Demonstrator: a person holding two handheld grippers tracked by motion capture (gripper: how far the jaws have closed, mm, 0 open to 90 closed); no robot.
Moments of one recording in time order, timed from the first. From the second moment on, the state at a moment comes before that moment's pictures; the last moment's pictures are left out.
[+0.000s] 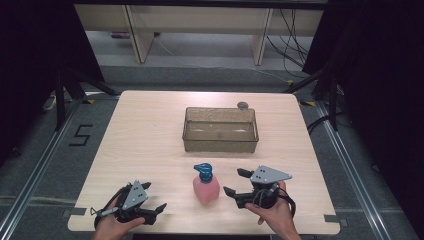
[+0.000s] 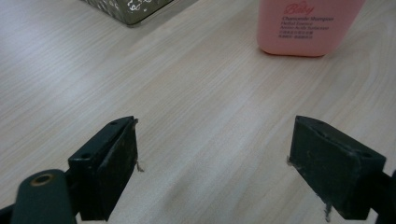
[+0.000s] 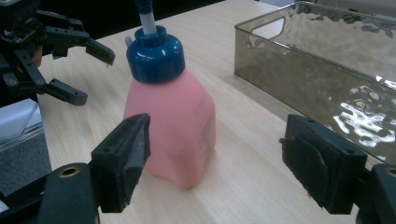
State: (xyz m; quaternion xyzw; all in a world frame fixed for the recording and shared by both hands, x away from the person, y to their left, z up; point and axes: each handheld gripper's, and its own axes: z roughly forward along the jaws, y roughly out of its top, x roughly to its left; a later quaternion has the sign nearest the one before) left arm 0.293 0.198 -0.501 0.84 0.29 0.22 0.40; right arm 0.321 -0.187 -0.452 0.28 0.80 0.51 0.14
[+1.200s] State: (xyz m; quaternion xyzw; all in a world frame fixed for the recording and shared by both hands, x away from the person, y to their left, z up) left arm 0.294 0.195 -0.503 0.84 0.29 0.22 0.40; right arm 0.336 -0.143 -0.446 0.24 0.81 0.53 0.11
